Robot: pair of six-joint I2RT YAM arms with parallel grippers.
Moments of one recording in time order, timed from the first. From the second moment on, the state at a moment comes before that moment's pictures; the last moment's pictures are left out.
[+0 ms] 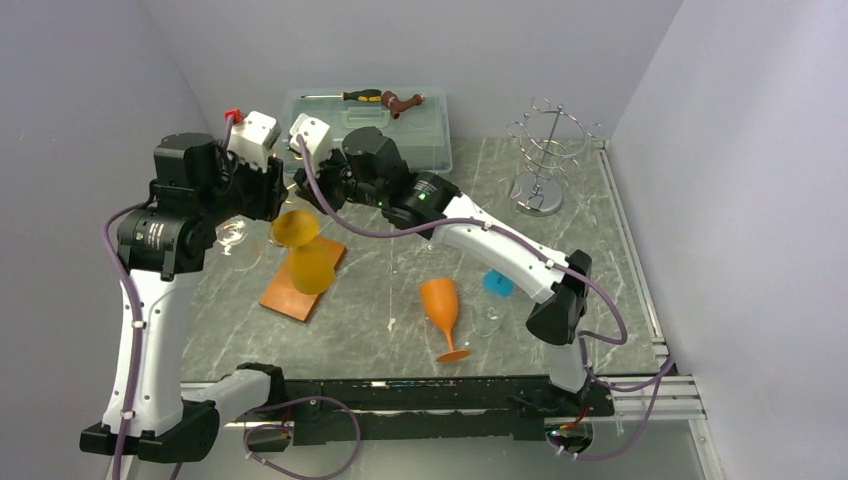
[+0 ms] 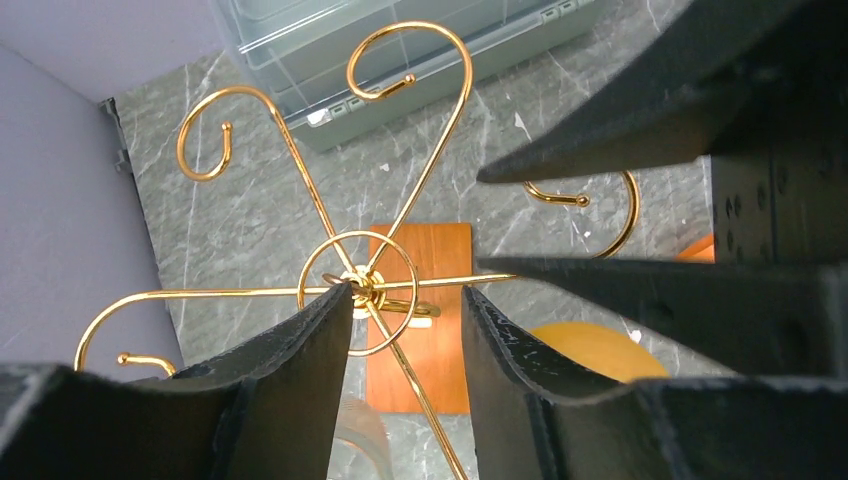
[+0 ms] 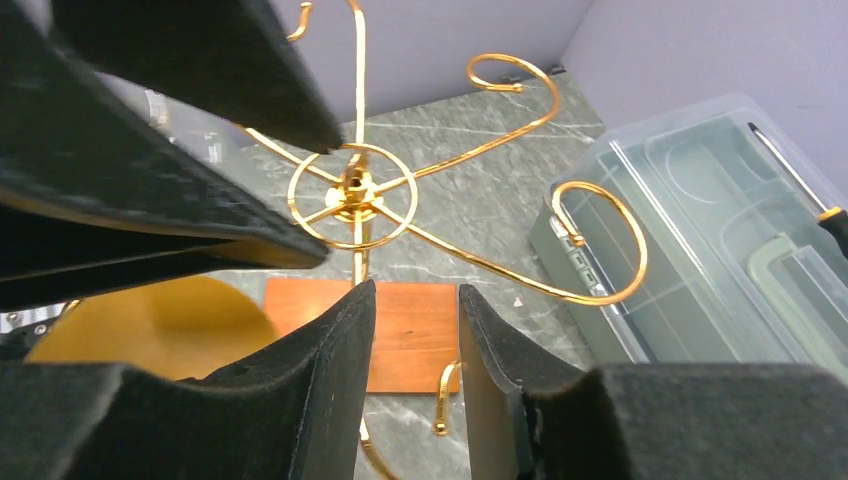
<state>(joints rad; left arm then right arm) -0.15 1.11 1.66 -1.03 0.16 0.19 1.03 1.95 2.13 -0.39 -0.11 -0.15</state>
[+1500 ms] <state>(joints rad) -0.15 1.10 1.53 -0.96 0.02 0.17 0.75 2.18 2.25 -0.12 -0.49 0.45</state>
